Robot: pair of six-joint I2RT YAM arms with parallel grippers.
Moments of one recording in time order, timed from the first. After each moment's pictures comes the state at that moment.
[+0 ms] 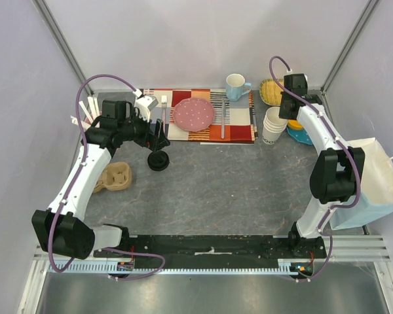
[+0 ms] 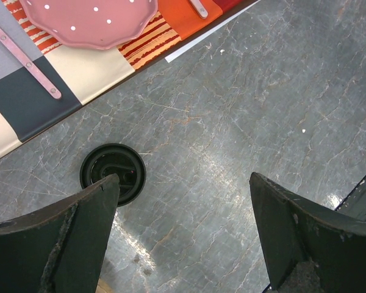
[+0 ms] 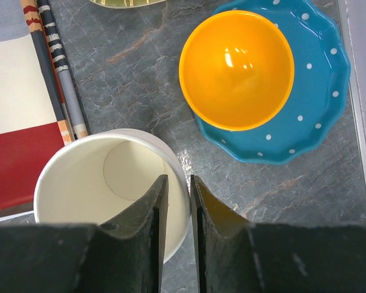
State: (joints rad) left arm -0.18 1.28 1.23 -0.65 0.53 0.17; right arm 0.07 1.80 1.58 -0.63 0.30 0.19
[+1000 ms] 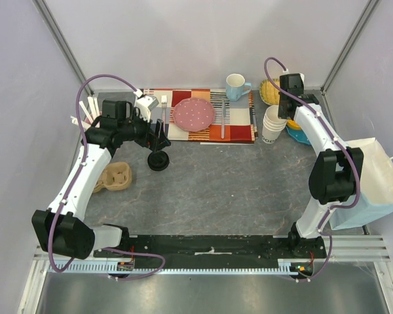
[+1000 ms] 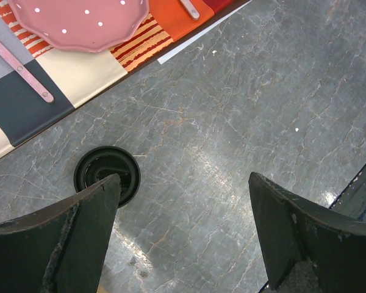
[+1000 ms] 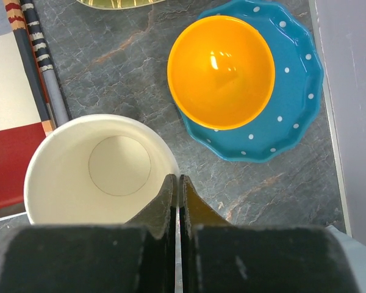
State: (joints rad) left arm -0.18 1.28 1.23 -0.65 0.56 0.17; right arm 0.10 1.80 1.59 -0.64 0.40 0.15
